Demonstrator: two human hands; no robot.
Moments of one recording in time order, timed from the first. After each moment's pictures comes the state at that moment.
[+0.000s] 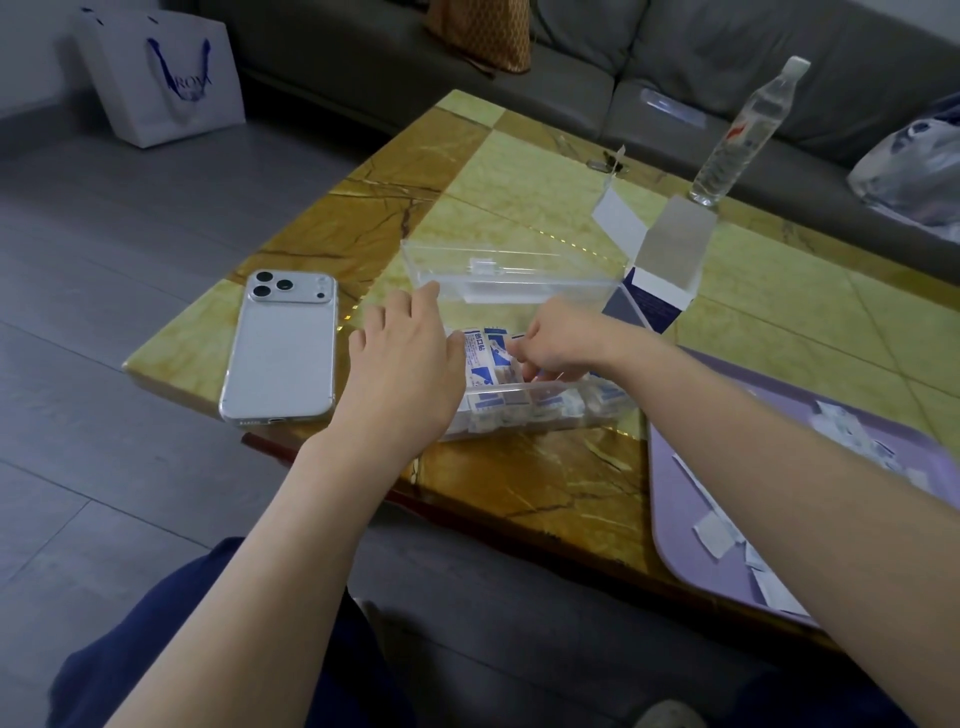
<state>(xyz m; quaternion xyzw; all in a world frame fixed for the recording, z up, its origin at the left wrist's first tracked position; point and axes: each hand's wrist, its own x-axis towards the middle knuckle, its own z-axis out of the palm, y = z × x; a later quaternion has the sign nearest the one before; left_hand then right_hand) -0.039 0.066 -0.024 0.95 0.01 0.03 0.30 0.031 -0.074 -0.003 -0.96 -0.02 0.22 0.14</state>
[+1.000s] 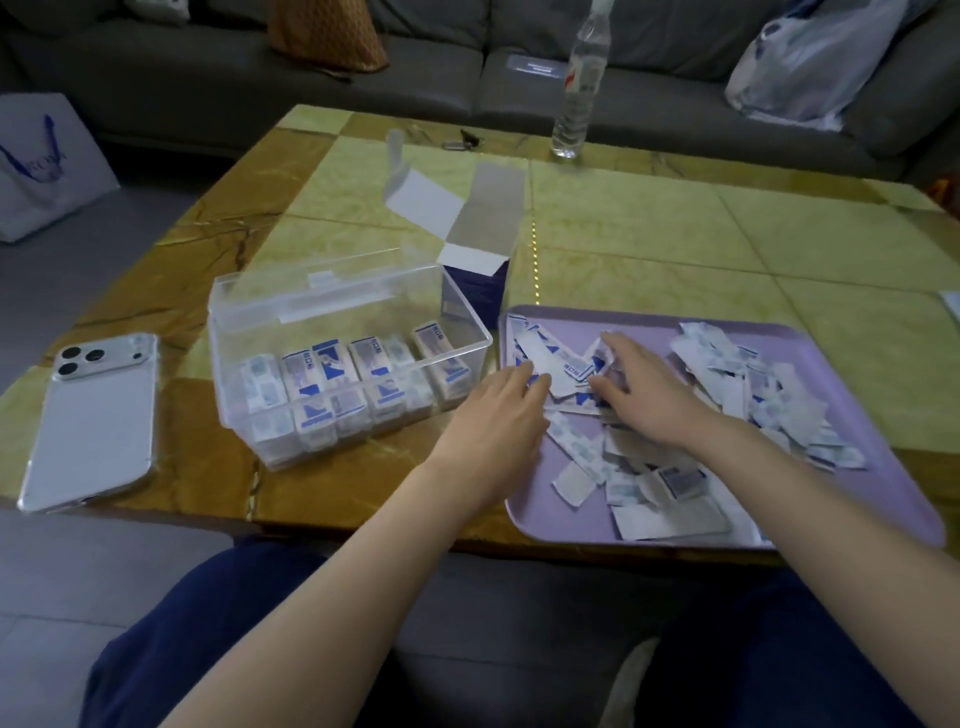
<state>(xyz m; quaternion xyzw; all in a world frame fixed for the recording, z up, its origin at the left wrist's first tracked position) -0.047 -0.115 -0.061 0.93 -0.35 0.00 0.11 -0.038 -0.313 -0.072 -0.98 0.06 0.04 0.20</state>
